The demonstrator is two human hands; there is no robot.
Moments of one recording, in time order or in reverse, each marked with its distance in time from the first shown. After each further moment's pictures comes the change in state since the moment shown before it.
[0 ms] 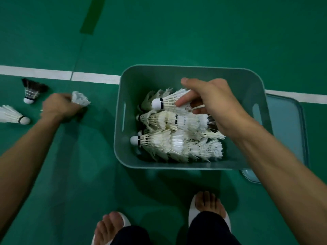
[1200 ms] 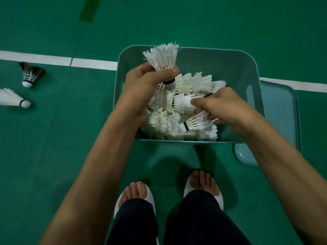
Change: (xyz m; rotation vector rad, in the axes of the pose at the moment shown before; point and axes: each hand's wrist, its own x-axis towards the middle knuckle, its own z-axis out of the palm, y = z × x) left_hand -0.220 0.152 0.006 -1.100 -0.449 0.268; right_hand -0.029 0.042 -0.028 -0.390 0.007 0.240
